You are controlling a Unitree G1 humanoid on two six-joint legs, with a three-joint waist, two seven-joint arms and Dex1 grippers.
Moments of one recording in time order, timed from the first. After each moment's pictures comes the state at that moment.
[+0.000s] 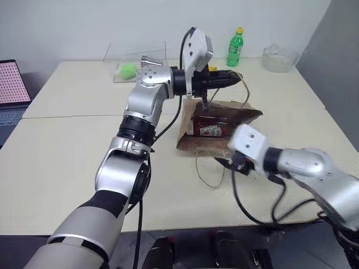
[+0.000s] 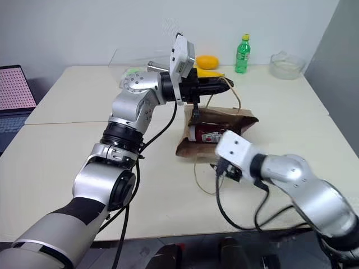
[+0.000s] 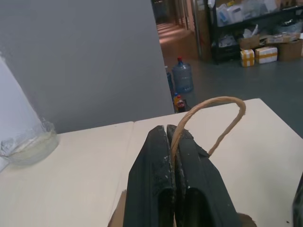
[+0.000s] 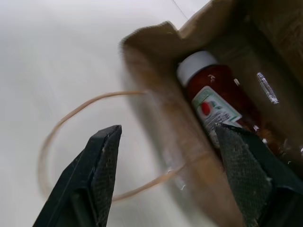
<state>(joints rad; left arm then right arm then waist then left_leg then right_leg) -1.26 0.19 -0.04 0.68 -0.24 0.10 -1.21 -0.56 -0.76 0.33 -0.73 0.25 1.04 0.52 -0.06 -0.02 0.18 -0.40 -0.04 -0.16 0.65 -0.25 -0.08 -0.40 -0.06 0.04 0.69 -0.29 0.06</state>
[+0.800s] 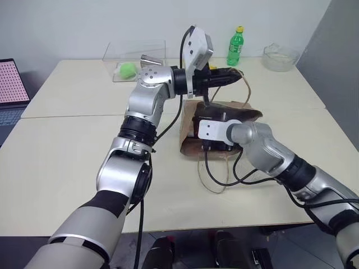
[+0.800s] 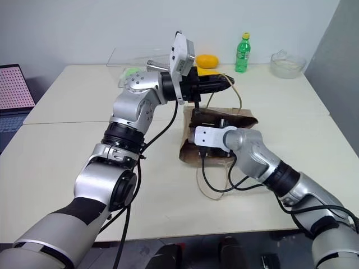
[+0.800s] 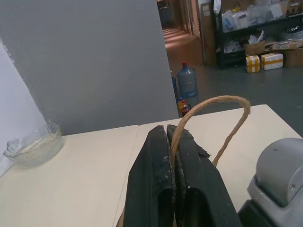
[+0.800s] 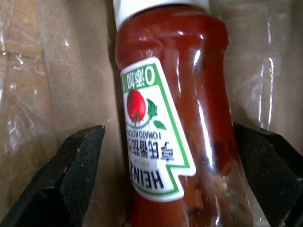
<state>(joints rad) -1.25 0.19 -0.03 0.68 -0.24 0.10 -1.19 -0.96 -0.56 0.78 0.06 -0.34 0.65 0.70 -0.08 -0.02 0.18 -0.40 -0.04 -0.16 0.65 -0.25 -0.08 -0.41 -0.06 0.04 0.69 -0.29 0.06</state>
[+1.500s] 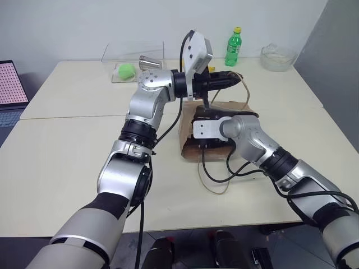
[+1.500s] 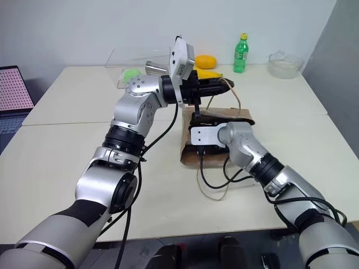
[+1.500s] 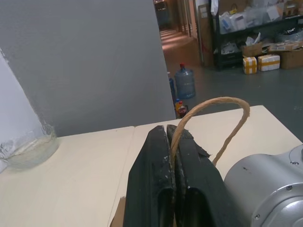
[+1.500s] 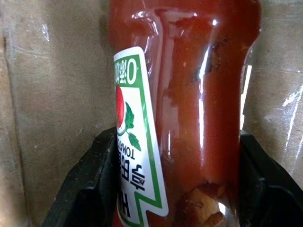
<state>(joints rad) -1.23 0.18 -0.03 0.66 -0.24 0.10 -1.19 -1.00 -0.44 0.73 0.30 -0.51 0.48 0.81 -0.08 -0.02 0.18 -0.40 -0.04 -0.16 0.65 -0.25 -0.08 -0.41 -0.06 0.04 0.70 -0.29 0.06</state>
